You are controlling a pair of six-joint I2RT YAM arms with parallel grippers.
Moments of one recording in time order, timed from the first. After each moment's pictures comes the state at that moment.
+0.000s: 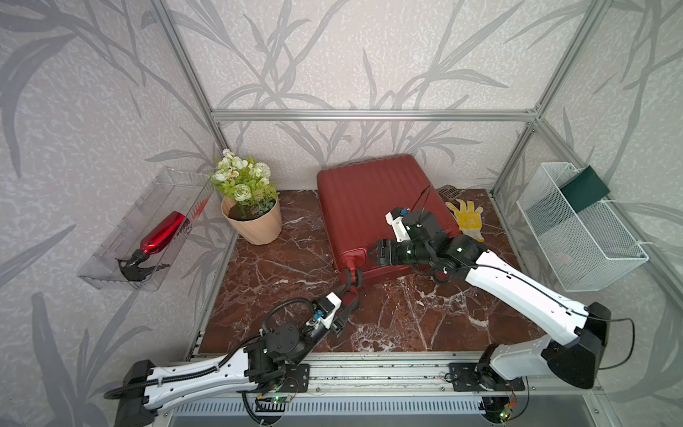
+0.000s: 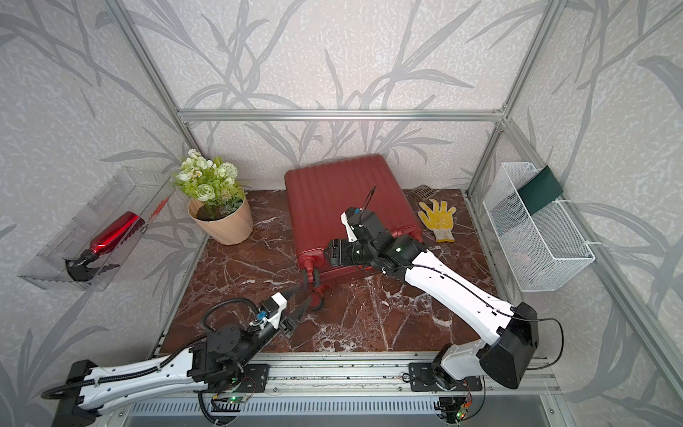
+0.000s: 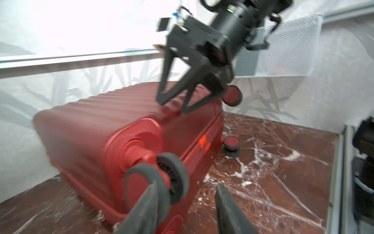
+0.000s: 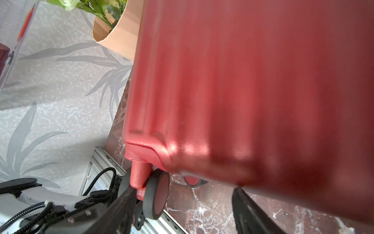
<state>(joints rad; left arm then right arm) -1.25 0.35 0.13 0.35 -0.60 0.15 0.75 1.37 1.33 -0.65 -0.15 0.62</state>
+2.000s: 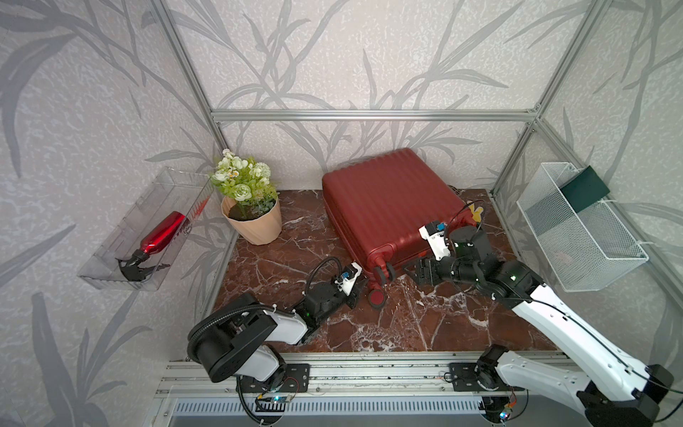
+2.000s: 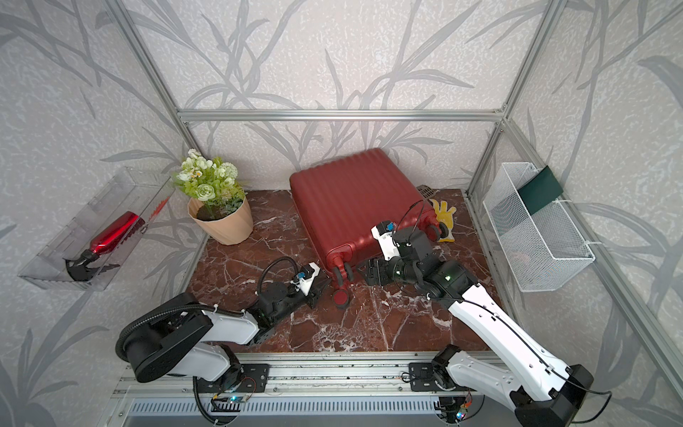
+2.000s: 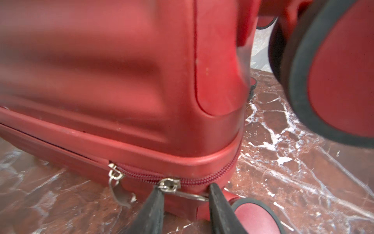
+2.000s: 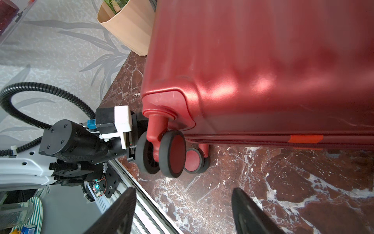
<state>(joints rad) -0.75 1.49 0.24 1.07 0.02 0.04 0.64 1.03 1.09 -0.74 -0.25 0.39</state>
